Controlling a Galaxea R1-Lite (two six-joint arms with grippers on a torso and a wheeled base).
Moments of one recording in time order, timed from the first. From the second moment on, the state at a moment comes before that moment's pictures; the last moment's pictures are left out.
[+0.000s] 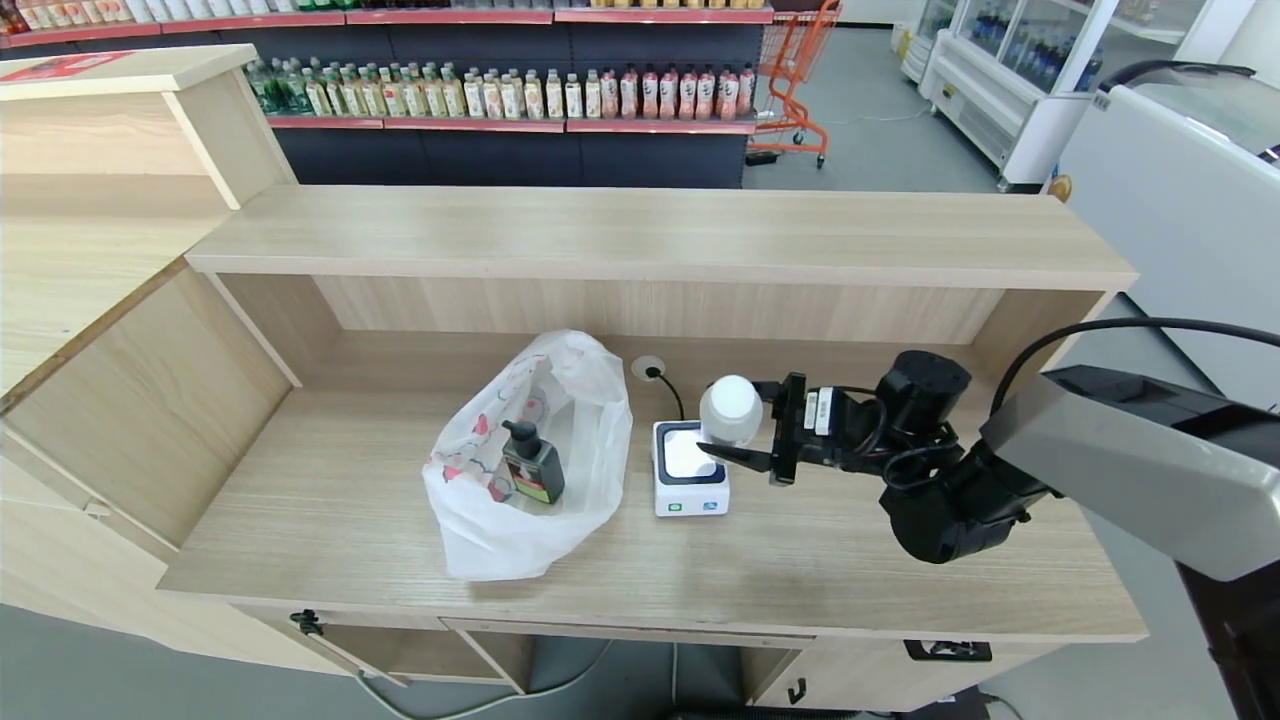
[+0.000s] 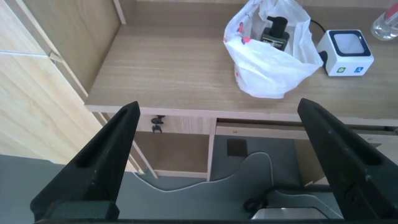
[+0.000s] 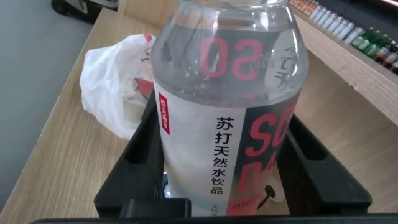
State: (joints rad) left arm 0.00 0.00 0.00 0.00 0.00 0.01; right arm 0.32 2.38 -1.14 -1.46 1.06 -0.63
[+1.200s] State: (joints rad) left arm 0.00 0.00 0.00 0.00 0.00 0.01; right arm 0.26 2.43 -1.13 -1.47 1.17 -0.85
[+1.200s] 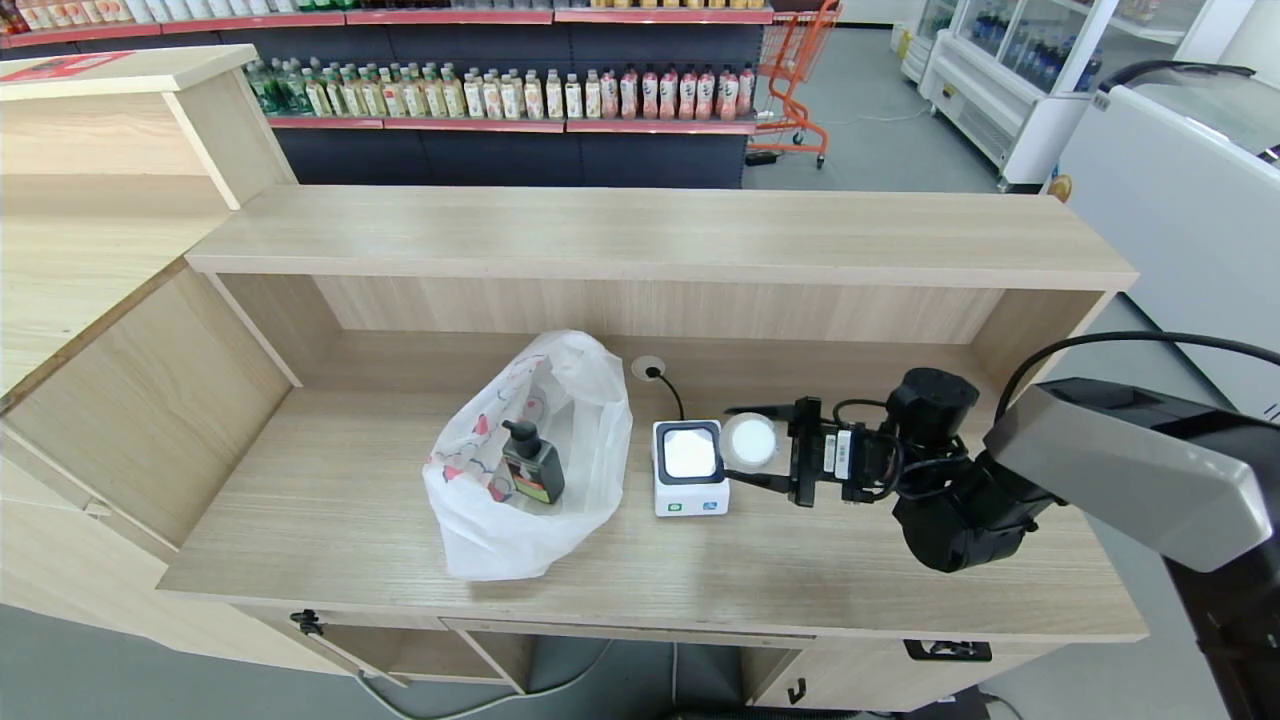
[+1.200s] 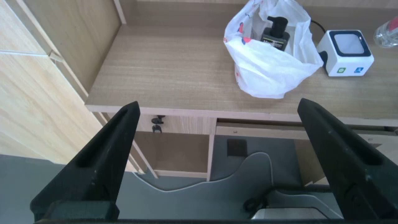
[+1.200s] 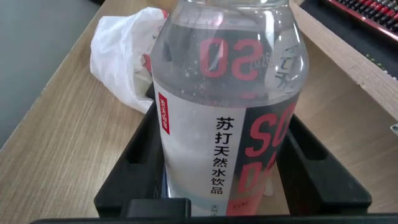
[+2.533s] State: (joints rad) left arm 0.00 0.00 0.00 0.00 0.00 0.01; right arm 0.31 2.57 -1.34 -1.44 1.18 -0.90
